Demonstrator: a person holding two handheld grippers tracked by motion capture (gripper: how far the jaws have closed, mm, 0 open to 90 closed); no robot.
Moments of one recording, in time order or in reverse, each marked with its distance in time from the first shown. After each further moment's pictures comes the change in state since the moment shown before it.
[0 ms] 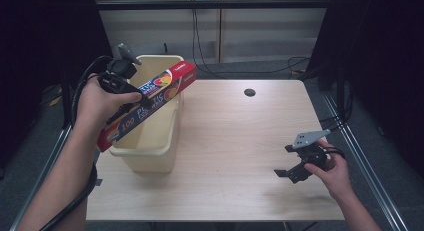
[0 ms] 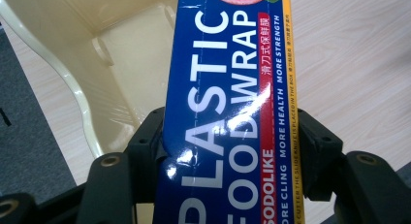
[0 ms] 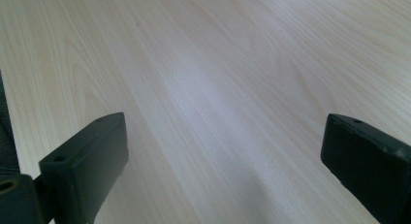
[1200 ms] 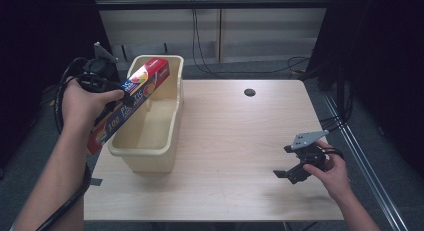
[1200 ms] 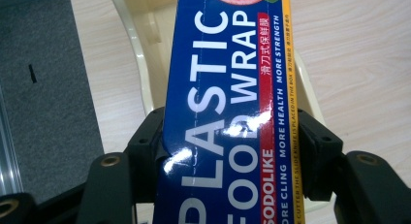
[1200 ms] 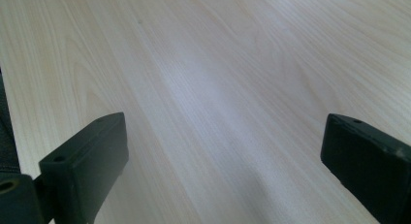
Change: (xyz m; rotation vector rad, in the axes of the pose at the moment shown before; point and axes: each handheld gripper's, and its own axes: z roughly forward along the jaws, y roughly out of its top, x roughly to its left) left arm 0.031 -0.019 -0.008 -0.012 0.110 -0.205; right arm 0.002 0.001 0.002 0.006 -0.001 -0.010
